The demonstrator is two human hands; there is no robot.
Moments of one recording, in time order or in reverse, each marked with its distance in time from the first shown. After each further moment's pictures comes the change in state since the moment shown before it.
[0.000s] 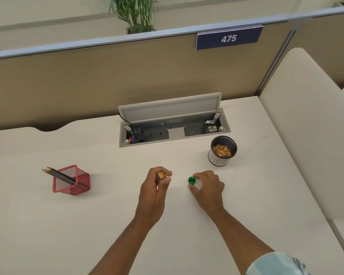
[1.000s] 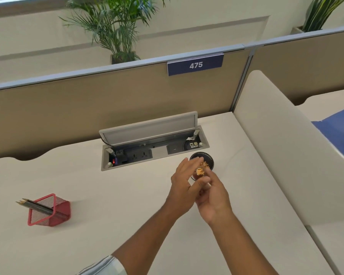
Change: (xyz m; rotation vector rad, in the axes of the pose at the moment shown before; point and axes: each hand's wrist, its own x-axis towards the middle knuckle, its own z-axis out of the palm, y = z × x) left_hand 0.057 0.048 0.126 0.103 -0.319 0.082; right_hand -0.004 -0.035 -0.125 1.779 -0.041 0.670
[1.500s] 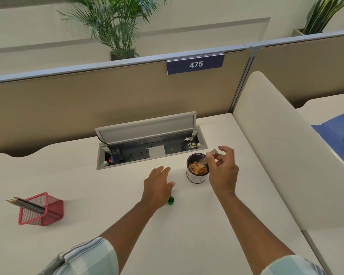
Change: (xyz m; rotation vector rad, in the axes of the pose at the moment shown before) left_hand 0.027 -0.074 -0.040 0.684 -0.098 -0.314; right_hand 0.068 -0.048 -0.008 -1.054 0.305 -0.968
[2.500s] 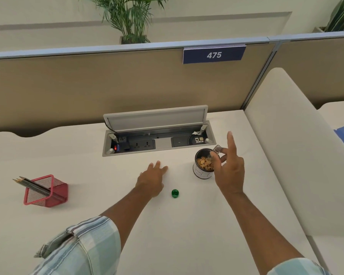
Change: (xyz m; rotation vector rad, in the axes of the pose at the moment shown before) left_hand 0.023 -0.047 -0.005 0.349 -0.255 -0.021; right_hand 0.005 0.014 0.007 -0.192 -0.076 -0.425
